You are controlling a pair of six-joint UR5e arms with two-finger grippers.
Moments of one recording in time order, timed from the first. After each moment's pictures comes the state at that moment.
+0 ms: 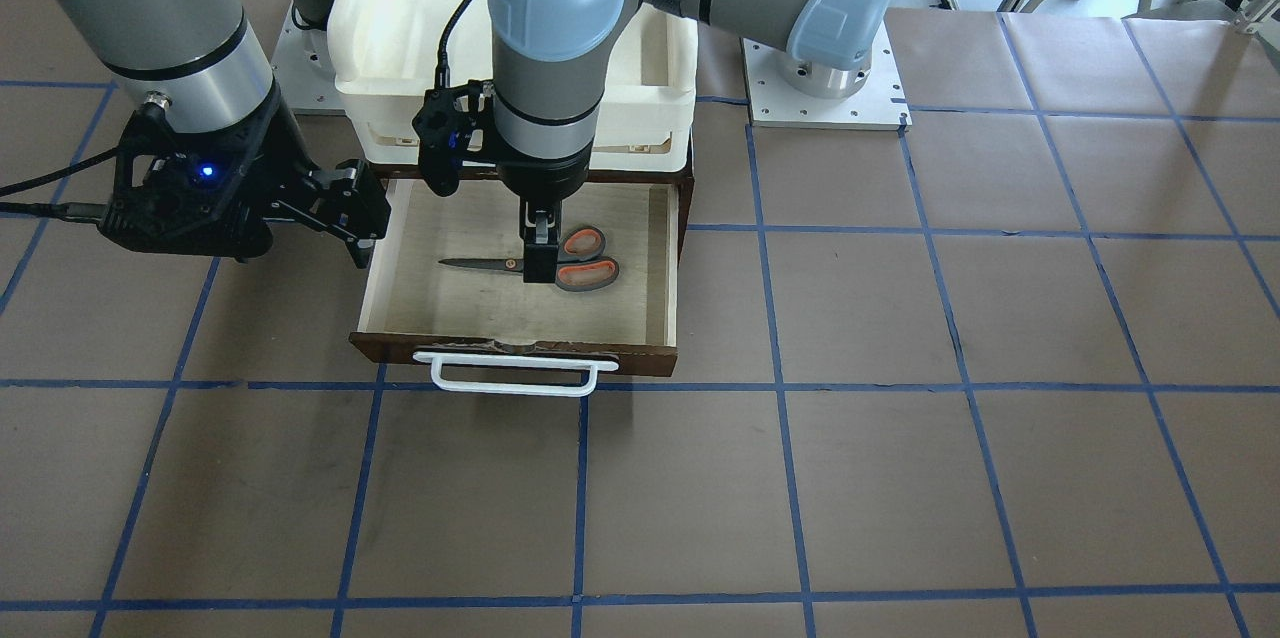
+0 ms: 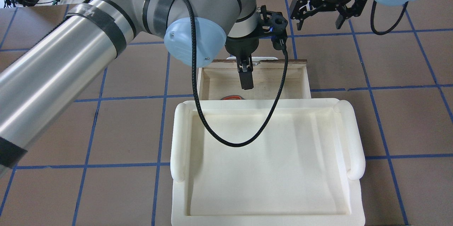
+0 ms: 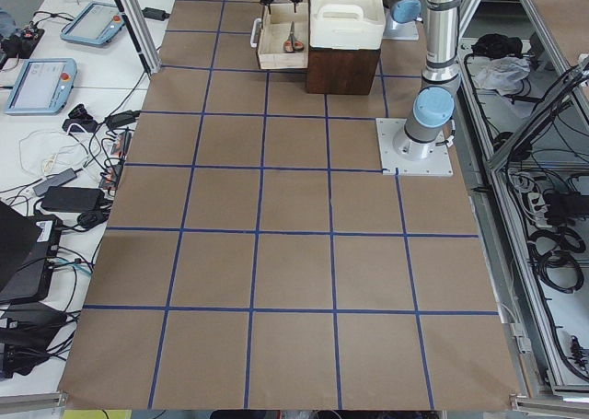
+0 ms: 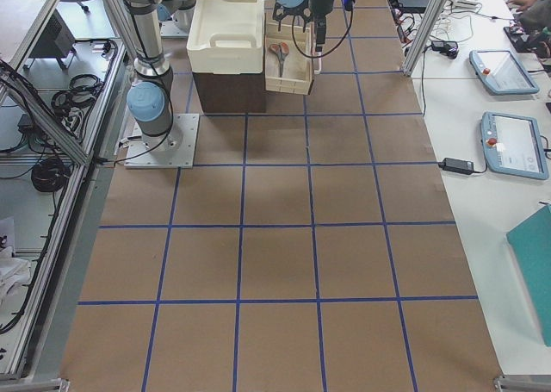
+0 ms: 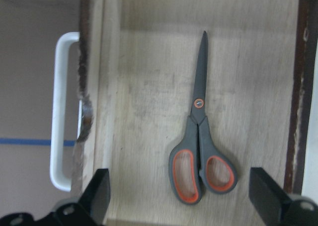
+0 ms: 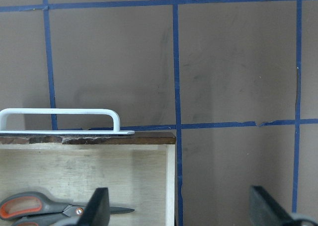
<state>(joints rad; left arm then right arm) -2.00 -1.88 -1.39 -1.42 1.44 1.05 1.61 -1.41 1.43 -1.63 -1.58 0.07</state>
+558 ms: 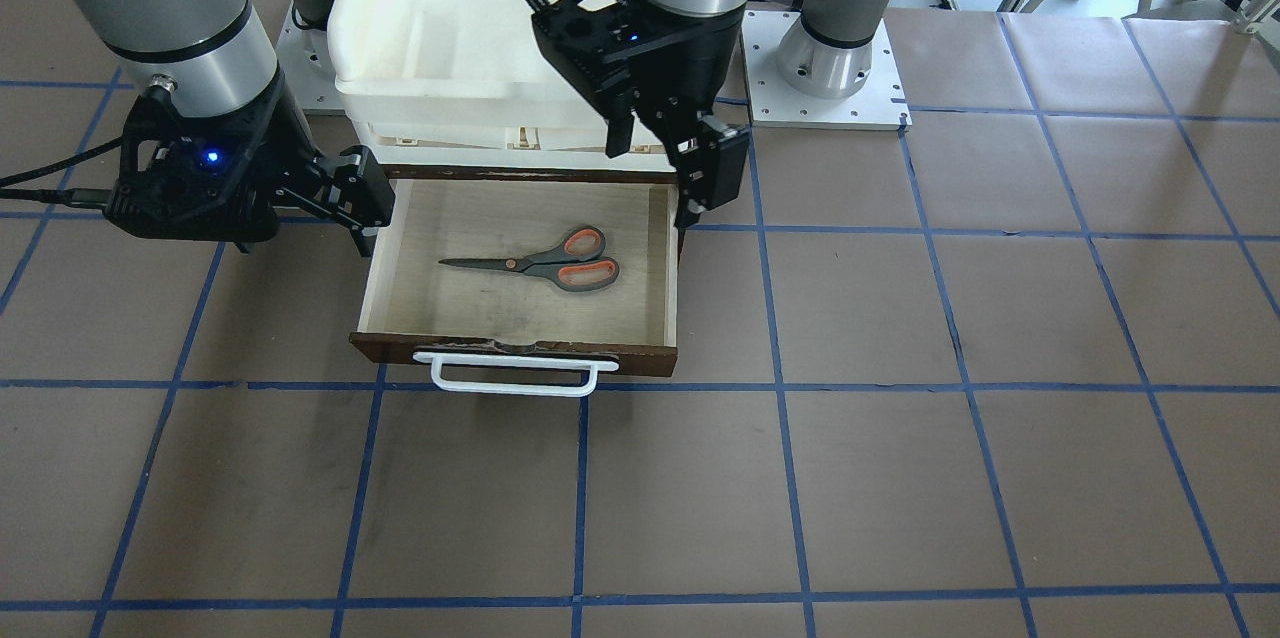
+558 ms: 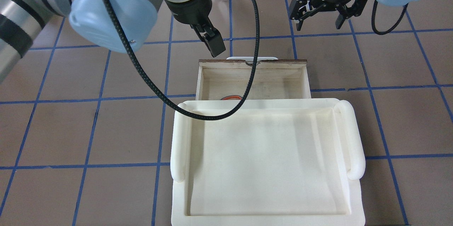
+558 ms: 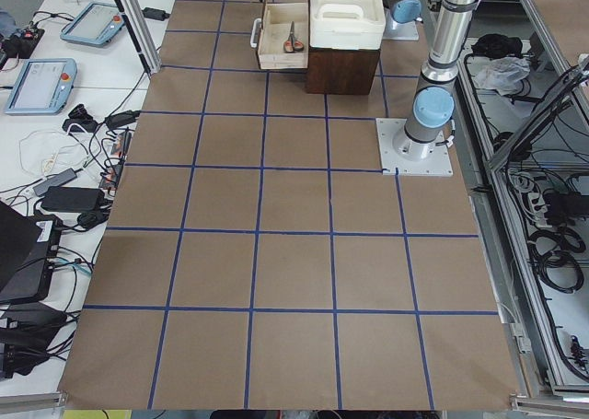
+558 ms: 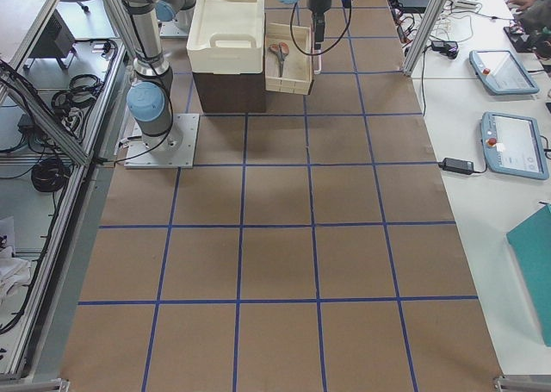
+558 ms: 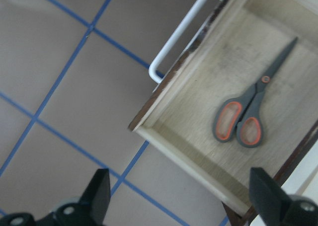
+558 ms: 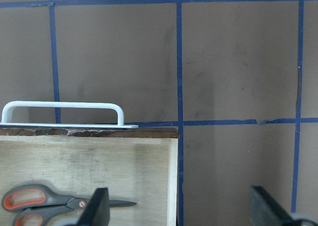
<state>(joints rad) -1.86 -1.69 -1.41 -1.43 1.56 0.56 1.62 -1.43 1.42 -1.62 -1.58 0.06</state>
